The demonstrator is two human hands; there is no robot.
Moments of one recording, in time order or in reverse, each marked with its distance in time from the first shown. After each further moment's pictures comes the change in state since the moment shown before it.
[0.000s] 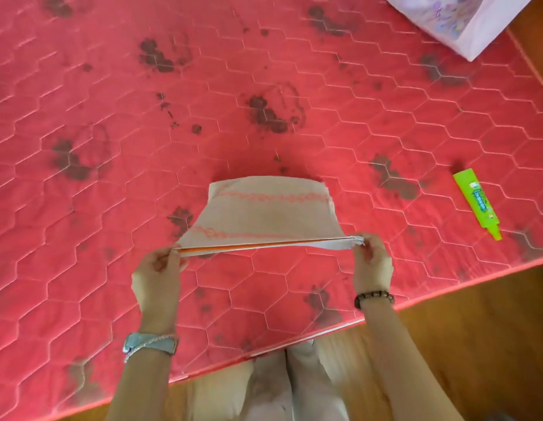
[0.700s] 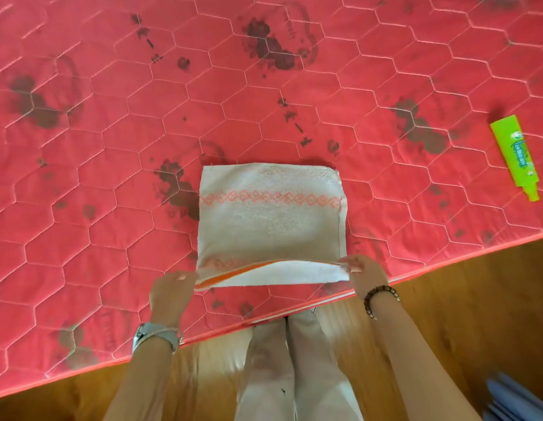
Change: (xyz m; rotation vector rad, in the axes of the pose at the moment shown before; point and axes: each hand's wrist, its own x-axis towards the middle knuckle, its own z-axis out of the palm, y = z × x) left_hand -0.006 -0.133 0.001 0.544 -0.283 -0.332; right_hand -0.037 0.115 0.017 -0.337 -0.500 0.341
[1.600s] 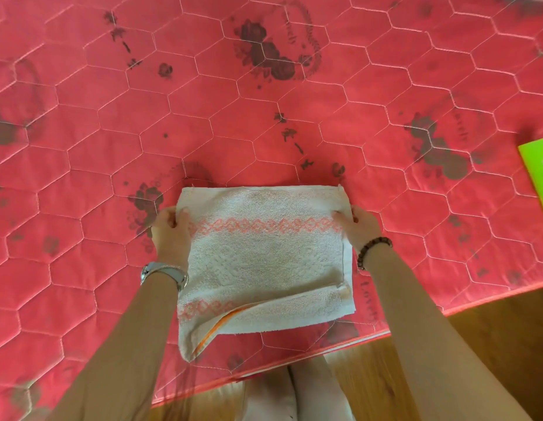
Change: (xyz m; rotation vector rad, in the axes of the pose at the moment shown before) left_hand 0.129 0.123 0.054 -0.451 0.170 0.268; right_hand 0.125 -0.113 -0.014 0.146 -0.017 -0.088
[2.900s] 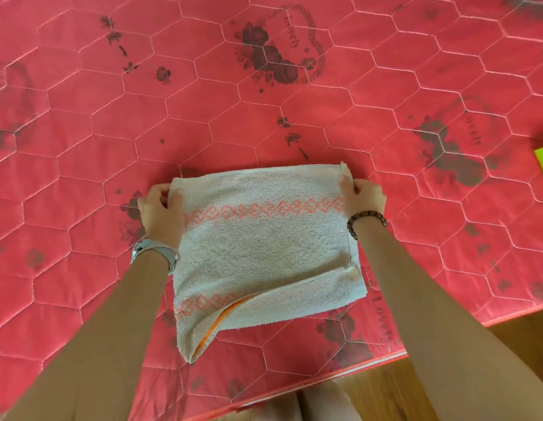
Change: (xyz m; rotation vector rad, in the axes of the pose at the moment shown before) left_hand 0.055 0.015 0.009 0.156 0.029 0.190; right_hand 0.073 -0.022 0.020 -0.152 0.365 -0.165
